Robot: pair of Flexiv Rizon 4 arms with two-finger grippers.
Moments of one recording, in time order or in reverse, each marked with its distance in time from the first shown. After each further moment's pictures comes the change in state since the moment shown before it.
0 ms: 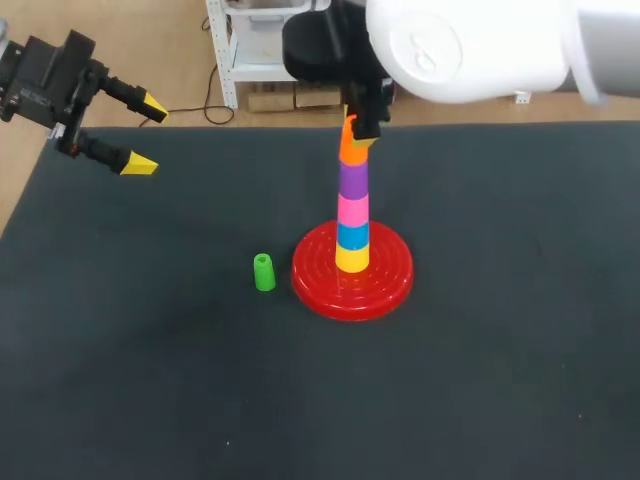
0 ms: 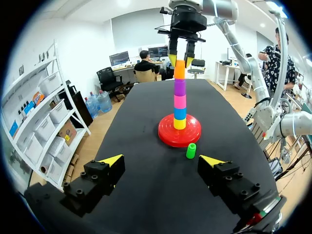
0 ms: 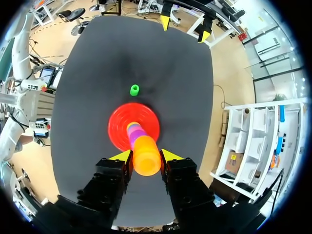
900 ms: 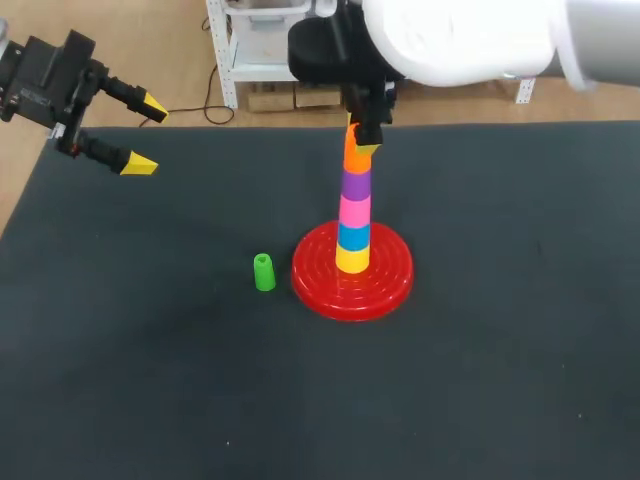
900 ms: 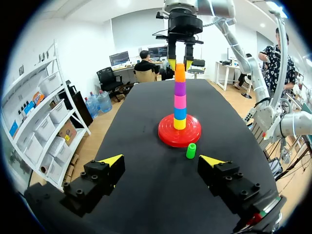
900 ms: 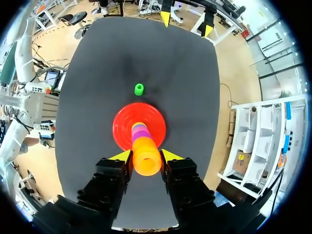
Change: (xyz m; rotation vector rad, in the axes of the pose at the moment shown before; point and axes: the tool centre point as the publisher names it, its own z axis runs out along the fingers) left arm 0.000 0.000 0.000 0.000 0.000 0.000; right arm 0.004 0.003 0.012 -0.072 -0.013 0.017
